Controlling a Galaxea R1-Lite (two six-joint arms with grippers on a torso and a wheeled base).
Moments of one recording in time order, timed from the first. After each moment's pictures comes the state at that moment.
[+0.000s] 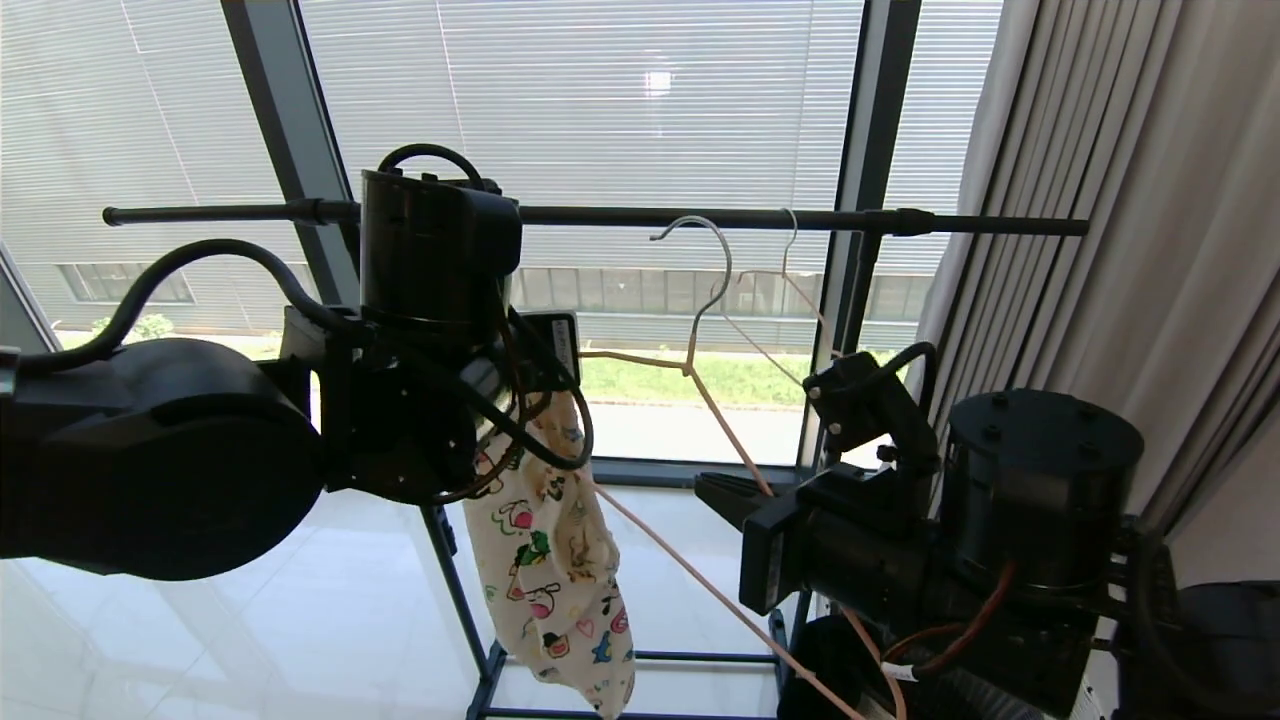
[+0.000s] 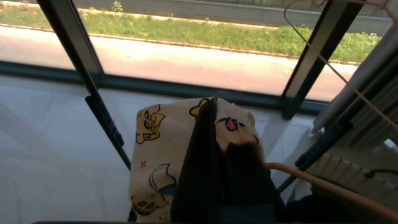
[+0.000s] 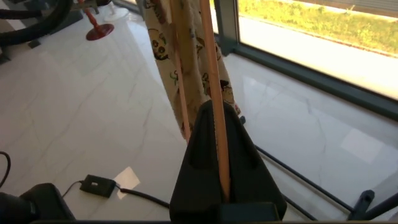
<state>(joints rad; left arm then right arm) -0.67 1.69 -1.14 -0.23 0.66 -0.19 1.01 1.73 -0.75 -0.83 -0.09 0.31</state>
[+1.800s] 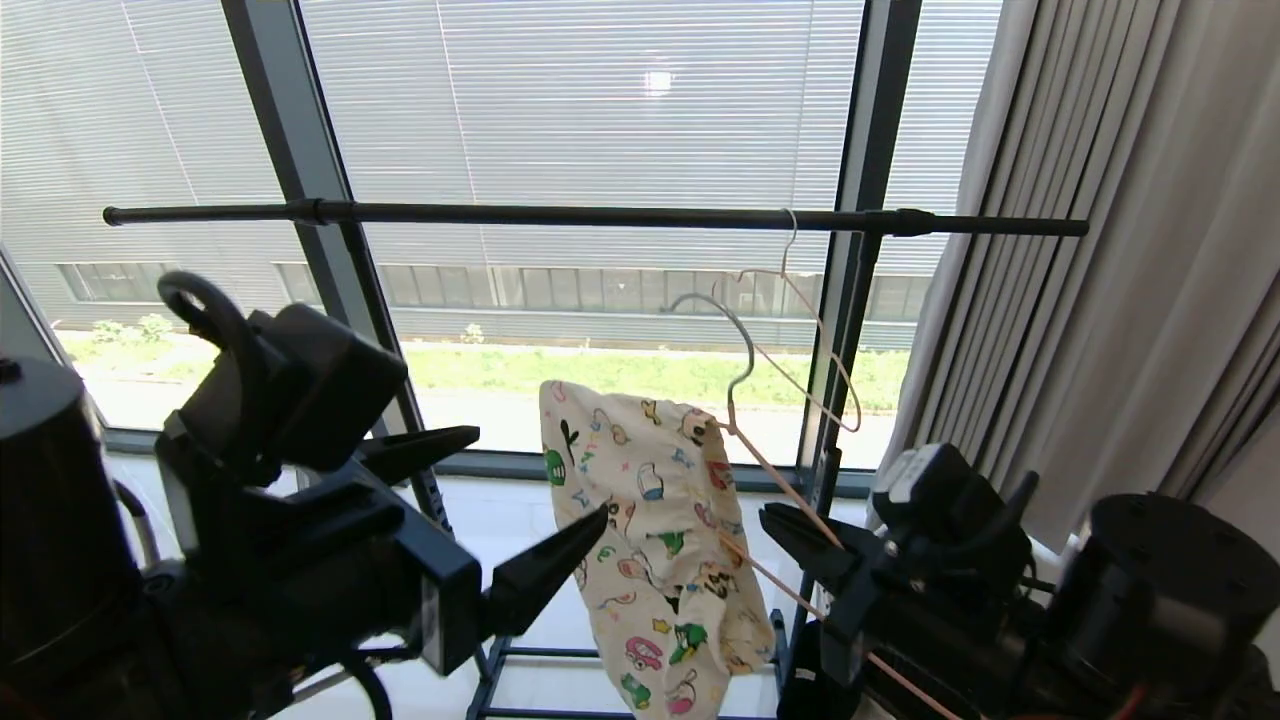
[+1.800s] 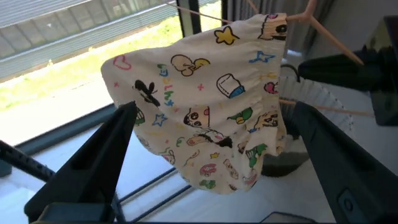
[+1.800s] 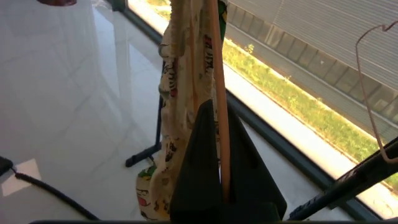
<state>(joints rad) -0.83 1.24 -0.61 -0.38 0.19 0.09 0.97 1.70 -0.38 -1.27 -0.08 -0.13</state>
